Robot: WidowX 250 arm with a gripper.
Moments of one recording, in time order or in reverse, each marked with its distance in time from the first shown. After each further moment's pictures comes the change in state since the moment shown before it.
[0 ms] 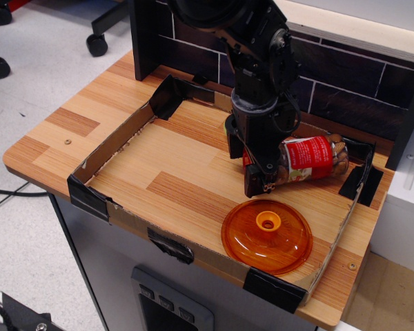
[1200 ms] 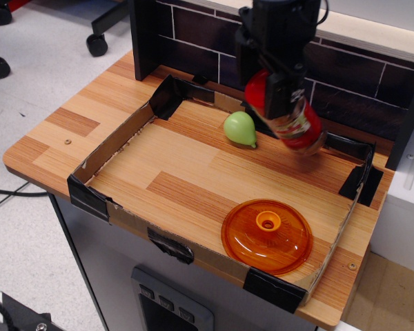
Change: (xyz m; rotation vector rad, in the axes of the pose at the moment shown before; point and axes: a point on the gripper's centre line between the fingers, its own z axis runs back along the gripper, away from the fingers) arm 0.027 0.022 0.084 -0.031 0.018 0.125
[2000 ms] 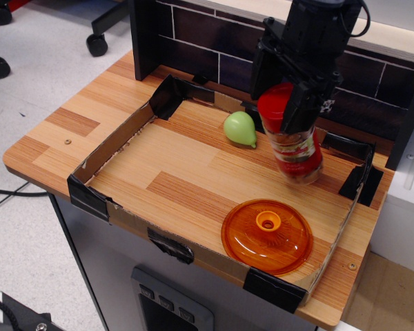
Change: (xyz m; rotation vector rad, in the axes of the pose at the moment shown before) arm -0.003 -0.025 0.000 -0.034 0.260 0.047
